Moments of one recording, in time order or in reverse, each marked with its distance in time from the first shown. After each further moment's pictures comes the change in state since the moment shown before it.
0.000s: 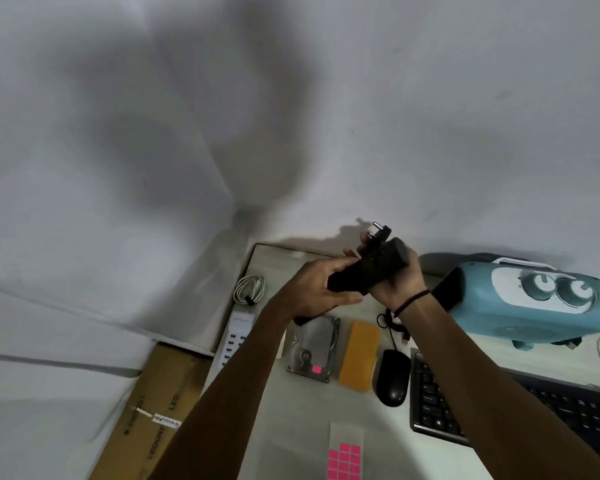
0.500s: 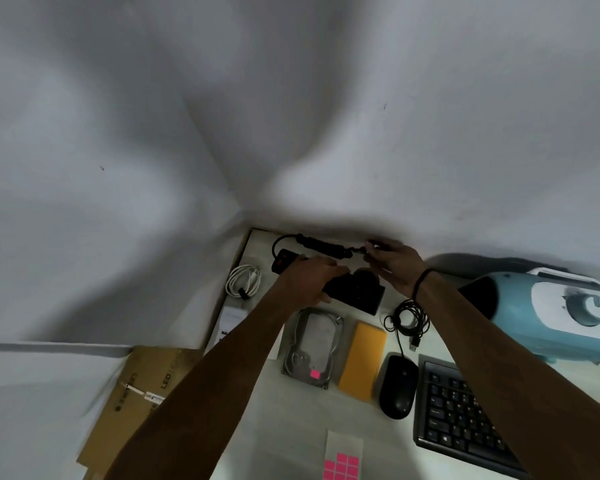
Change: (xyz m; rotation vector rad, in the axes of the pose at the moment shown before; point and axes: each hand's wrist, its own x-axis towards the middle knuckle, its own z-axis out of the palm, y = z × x) left_hand 0.071 -0.113 0.005 0.729 -0.196 -0.012; right_hand 0.114 -0.013 -0.069 -0.713 0.220 -0.041
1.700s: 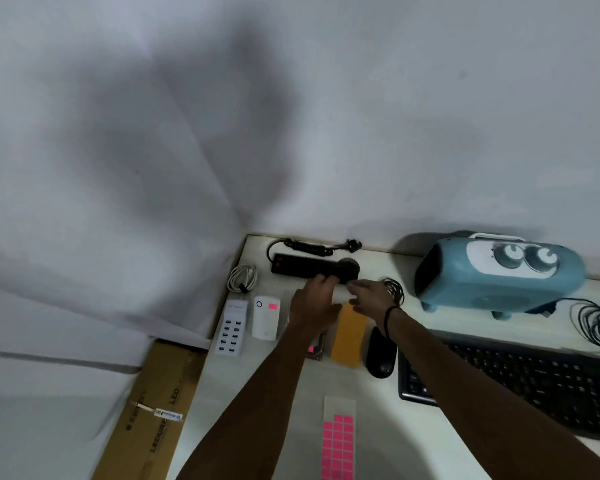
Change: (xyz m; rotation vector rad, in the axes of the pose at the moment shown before) left_hand -0.063 0.101 0.048 -0.126 0.194 -0.289; right_hand -0.129 0.063 0.003 -0.350 0.118 0.050
